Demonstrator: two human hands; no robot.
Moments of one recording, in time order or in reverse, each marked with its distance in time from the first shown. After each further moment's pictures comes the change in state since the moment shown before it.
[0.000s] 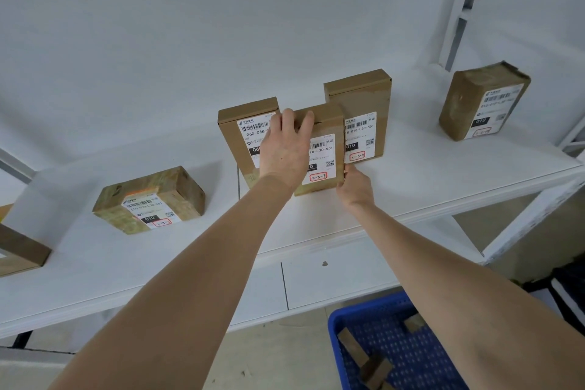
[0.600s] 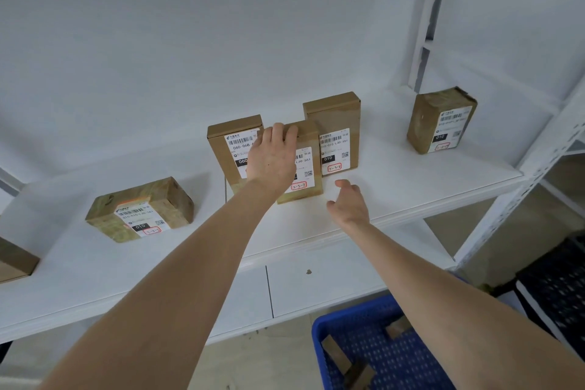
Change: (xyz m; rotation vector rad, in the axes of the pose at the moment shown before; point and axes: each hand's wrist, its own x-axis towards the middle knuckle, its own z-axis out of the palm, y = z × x) left_hand -0.007 0.013 -0.031 -0.003 -0.014 0.074; right_hand -0.047 0.006 -0.043 -0.075 -0.025 0.046
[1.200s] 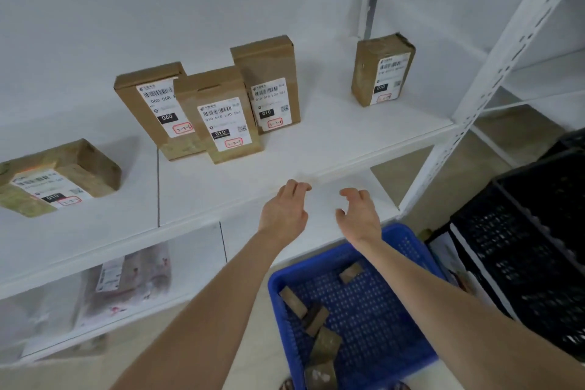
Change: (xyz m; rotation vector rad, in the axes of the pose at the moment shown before) left_hand -0.108 0.139 0.098 -0.429 -0.400 0.072; right_hand -0.060 0.160 -0.030 -0.092 0.107 0.039
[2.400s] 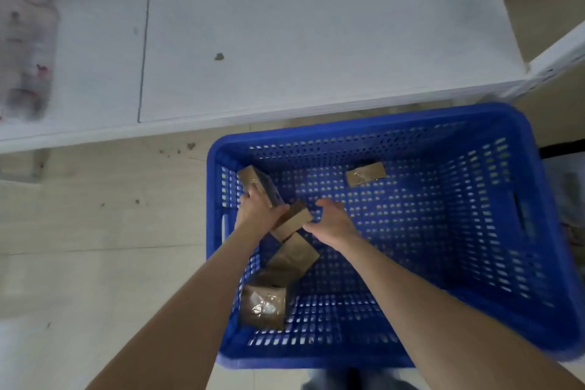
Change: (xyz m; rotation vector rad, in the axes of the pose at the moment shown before) left_hand -0.045 -0.073 0.521 -0.460 -0.419 -1.073; right_hand 0.027 0.365 0.374 -0.137 -0.915 0.199
